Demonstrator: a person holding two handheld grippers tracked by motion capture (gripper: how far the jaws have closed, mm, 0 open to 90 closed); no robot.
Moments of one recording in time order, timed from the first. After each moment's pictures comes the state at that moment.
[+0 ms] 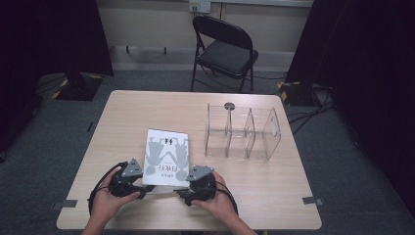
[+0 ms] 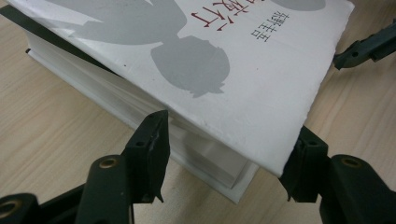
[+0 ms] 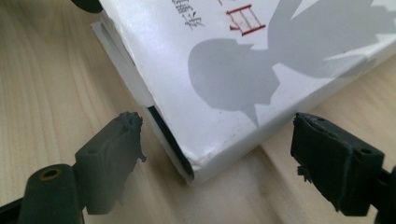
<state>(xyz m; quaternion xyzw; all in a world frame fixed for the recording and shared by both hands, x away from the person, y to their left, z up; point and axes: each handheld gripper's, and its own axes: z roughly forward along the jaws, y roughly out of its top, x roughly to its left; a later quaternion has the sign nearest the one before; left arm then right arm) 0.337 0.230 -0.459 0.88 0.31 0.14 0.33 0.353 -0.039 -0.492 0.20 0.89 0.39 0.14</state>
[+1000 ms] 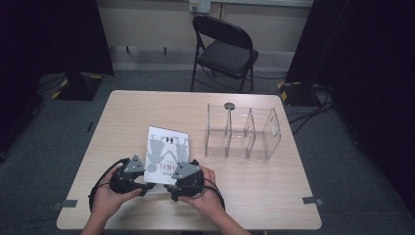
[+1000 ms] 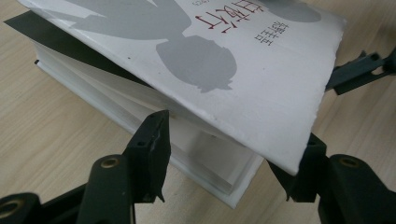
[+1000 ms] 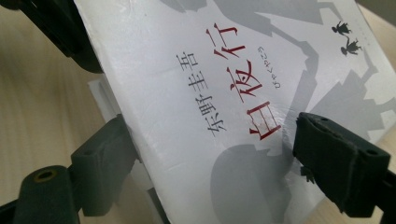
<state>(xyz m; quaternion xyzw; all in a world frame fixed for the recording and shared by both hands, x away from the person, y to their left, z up) 0.340 0.222 -0.444 0.88 0.31 0.14 0.32 0.354 -0.001 -0.477 0.18 0.87 0.42 0.20</state>
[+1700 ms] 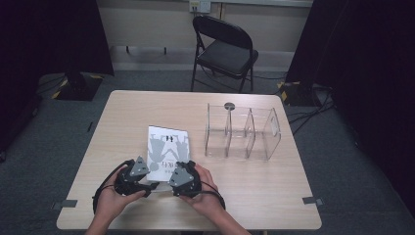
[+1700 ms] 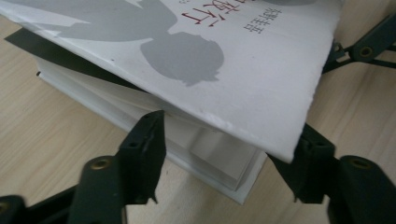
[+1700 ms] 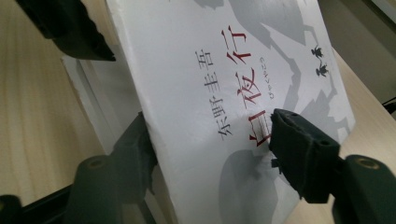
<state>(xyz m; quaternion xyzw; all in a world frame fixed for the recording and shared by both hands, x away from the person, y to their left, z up) 0.339 0.212 -0.451 0.89 0.29 0.17 0.32 0.350 0.004 -0.481 0.10 0.87 0.37 0.30</state>
